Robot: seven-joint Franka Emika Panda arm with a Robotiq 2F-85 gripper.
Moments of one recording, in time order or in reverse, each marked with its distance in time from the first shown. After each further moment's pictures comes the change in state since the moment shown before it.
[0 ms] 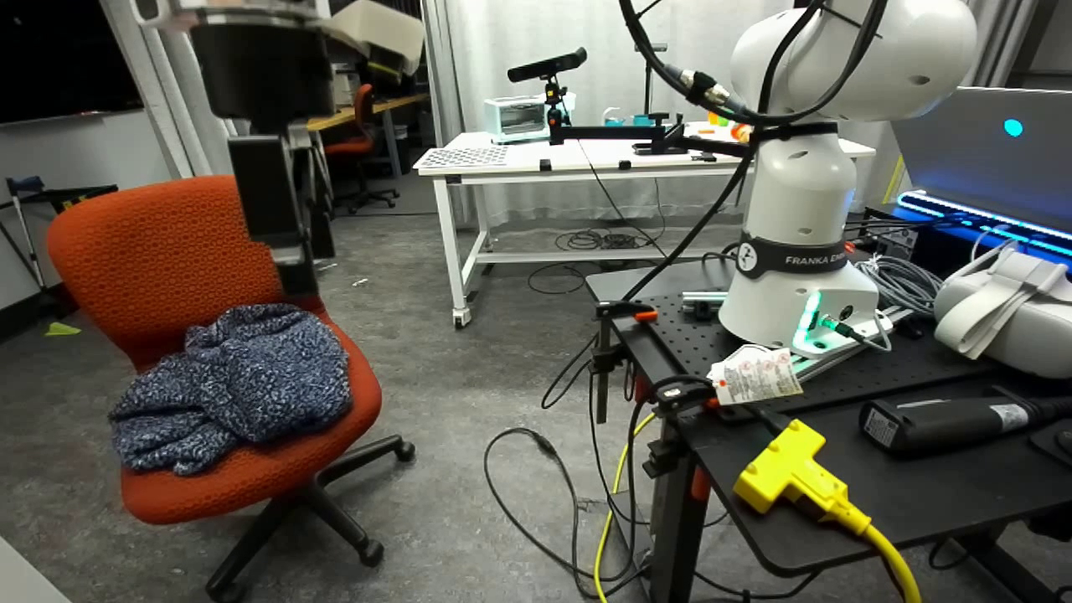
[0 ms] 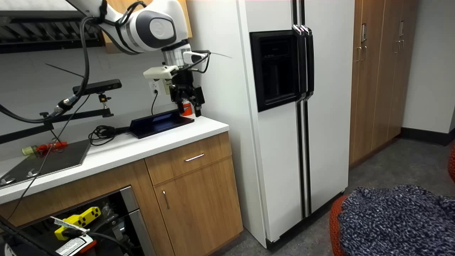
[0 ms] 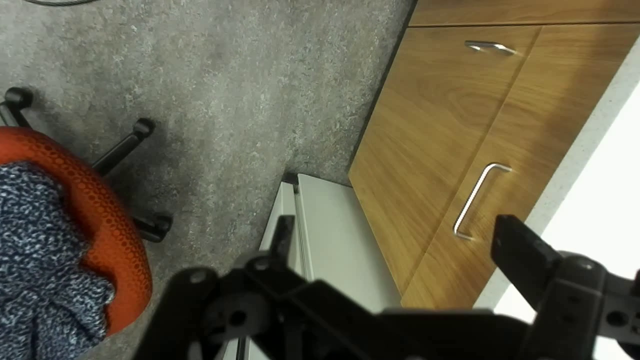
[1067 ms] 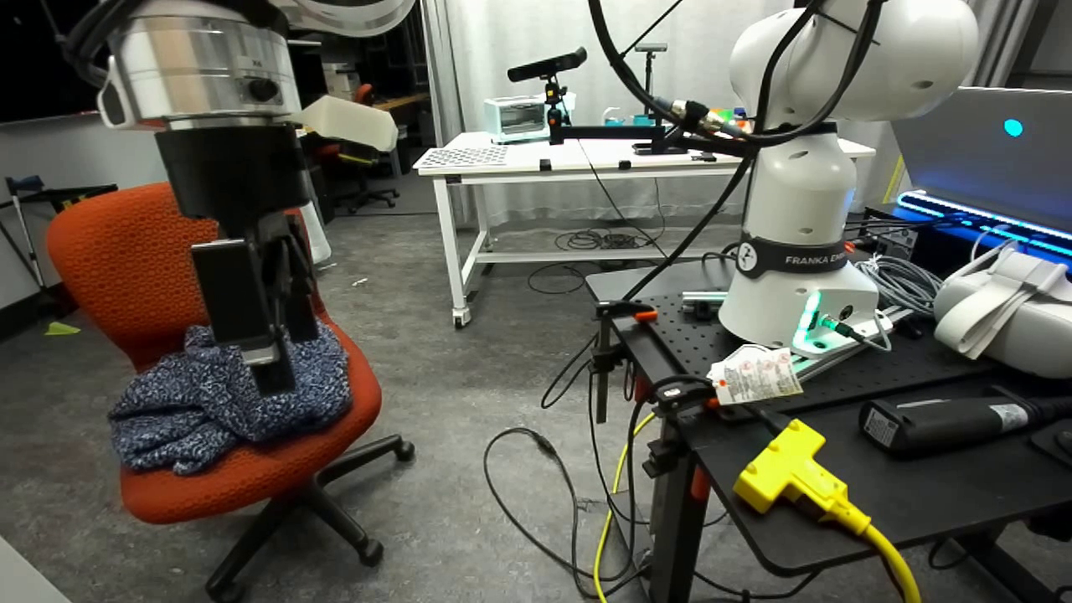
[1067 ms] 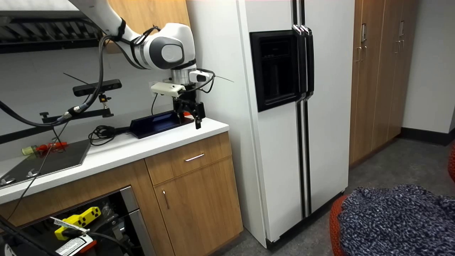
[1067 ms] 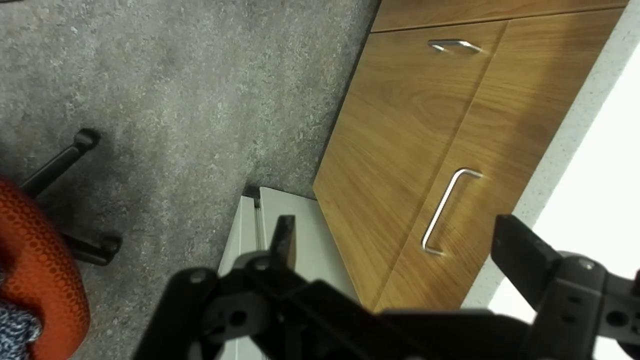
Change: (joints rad) arm 0.017 0.167 0.028 0.079 0.085 0.056 -0.038
